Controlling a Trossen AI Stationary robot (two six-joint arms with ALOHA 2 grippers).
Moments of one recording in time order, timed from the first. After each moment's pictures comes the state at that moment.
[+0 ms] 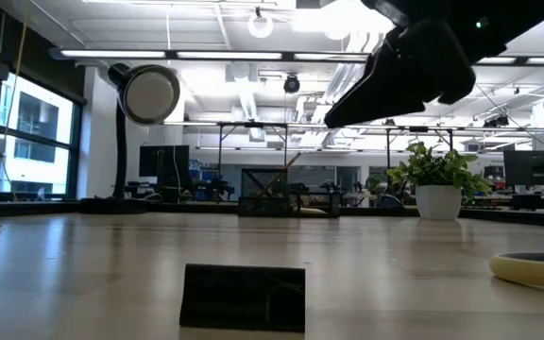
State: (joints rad) left arm -0.84 1.44 0.77 -0.82 -0.22 -1.80; right arm 0.46 1.63 0.82 0.15 0.70 0.08
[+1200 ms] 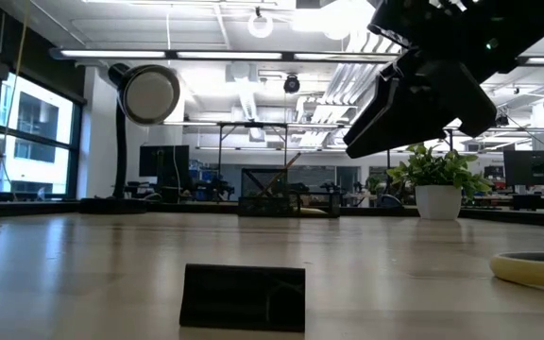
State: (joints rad) left arm -0.79 1.58 0.77 -0.75 -0.19 -2.02; right arm 0.46 1.63 0.82 -0.02 0.70 0.12
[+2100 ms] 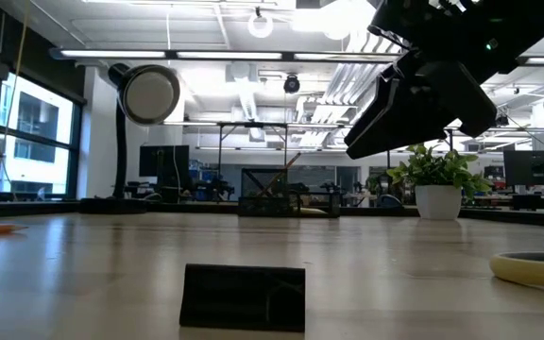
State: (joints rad) left arm -0.79 1.59 0.77 -0.77 -0.16 -1.91; right arm 0.46 1.63 0.82 -0.03 0.70 0.13
